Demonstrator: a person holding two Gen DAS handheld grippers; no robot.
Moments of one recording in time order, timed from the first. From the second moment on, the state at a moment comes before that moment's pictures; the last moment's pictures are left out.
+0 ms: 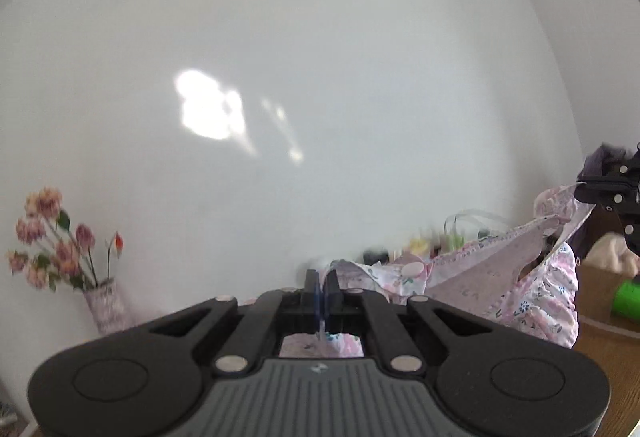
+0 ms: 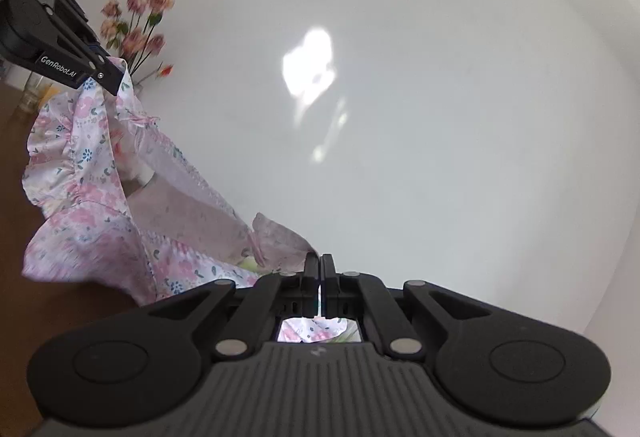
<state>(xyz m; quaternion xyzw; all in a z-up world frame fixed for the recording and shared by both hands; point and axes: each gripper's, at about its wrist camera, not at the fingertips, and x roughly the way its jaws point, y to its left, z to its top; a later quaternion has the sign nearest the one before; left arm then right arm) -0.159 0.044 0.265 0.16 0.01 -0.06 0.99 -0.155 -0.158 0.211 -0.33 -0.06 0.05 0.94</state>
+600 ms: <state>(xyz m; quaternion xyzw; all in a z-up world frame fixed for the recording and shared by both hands) -0.014 0.007 0.368 0.30 -0.06 -0.01 0.95 -0.007 -0.156 0.324 -0.39 -0.12 0.02 0.91</state>
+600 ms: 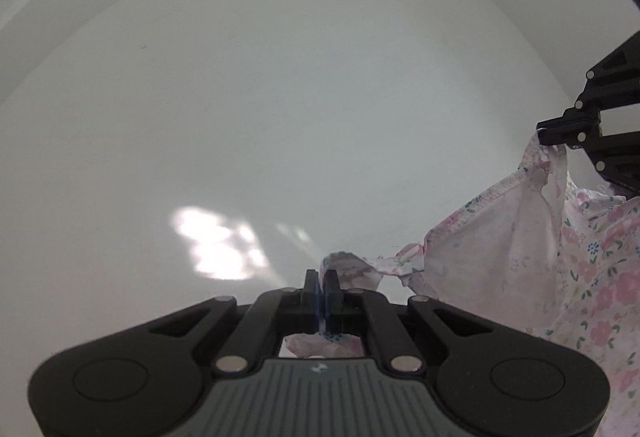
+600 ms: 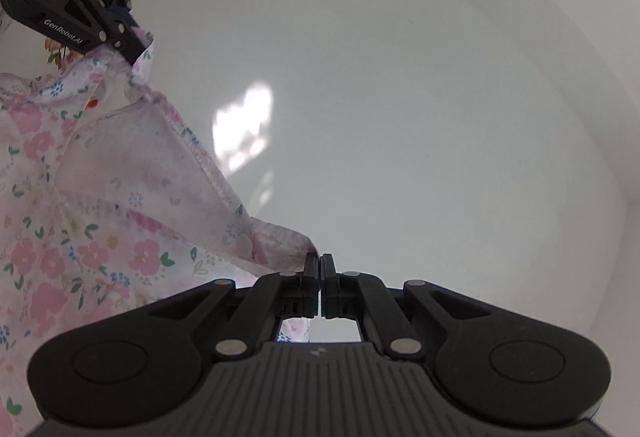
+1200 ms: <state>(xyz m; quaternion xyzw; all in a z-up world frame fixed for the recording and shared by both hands) -0.139 0.013 0.303 0.27 -0.10 0.04 0.96 -0.100 -0.181 0.291 -0.36 -0.18 0.03 0.92</state>
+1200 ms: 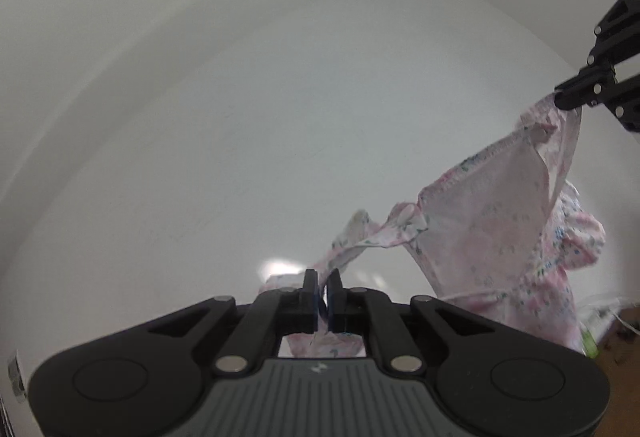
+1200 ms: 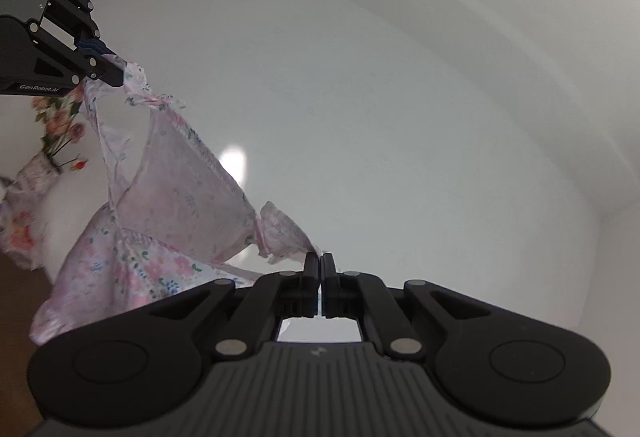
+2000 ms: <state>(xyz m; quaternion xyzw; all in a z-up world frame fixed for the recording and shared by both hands) -0.054 0.073 0.031 -0.15 0.41 -0.22 0.87 -0.063 -0.245 0.054 -0.09 0.36 0.19 0.91</state>
